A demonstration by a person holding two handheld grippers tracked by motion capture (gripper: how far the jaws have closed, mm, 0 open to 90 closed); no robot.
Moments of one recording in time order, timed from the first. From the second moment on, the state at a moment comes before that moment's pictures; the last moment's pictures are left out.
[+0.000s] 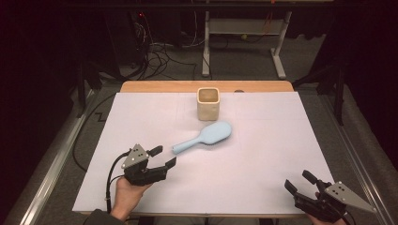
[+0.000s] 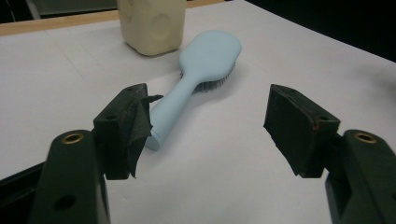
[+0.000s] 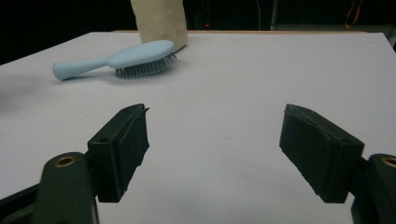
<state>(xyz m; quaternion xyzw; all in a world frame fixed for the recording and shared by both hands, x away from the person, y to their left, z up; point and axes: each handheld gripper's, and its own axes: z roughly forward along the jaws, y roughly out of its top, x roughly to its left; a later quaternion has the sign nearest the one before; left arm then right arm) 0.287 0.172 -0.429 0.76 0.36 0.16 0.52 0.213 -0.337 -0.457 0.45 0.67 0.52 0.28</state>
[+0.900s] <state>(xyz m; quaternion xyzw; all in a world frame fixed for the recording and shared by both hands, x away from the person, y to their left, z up) 0.293 0.135 -0.431 0.78 0.34 0.13 0.51 0.213 -0.337 -0.457 0.45 0.67 0.52 0.28</state>
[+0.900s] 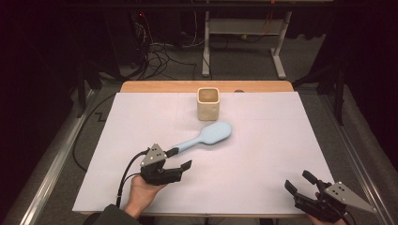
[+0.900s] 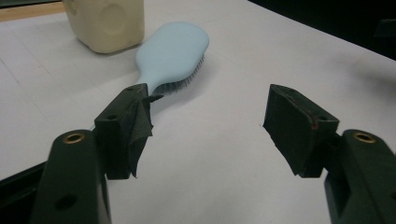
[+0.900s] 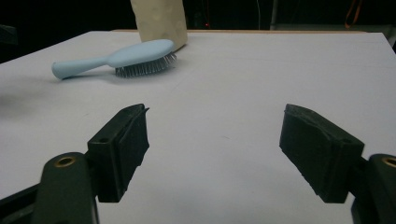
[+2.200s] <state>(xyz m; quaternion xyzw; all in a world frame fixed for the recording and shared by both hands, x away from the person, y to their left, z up) 0.313 0.098 -0.424 0.81 0.33 0.13 0.47 0.212 -0.337 -0.457 0.45 0.67 0.52 0.28</state>
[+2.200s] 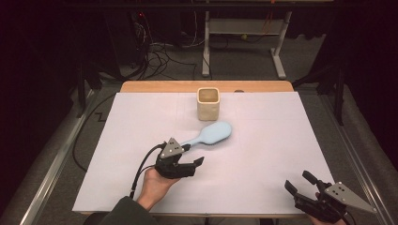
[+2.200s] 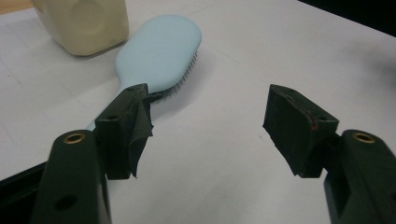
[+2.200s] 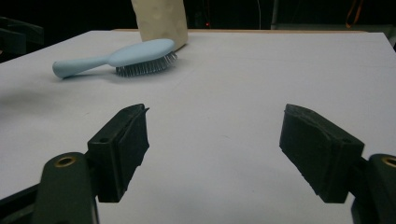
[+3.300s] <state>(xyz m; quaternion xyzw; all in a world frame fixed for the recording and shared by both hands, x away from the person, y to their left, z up) 0.360 0.083 -0.398 0.86 0.37 0.10 0.33 0.212 -0.337 -0.457 0.45 0.67 0.52 0.28</state>
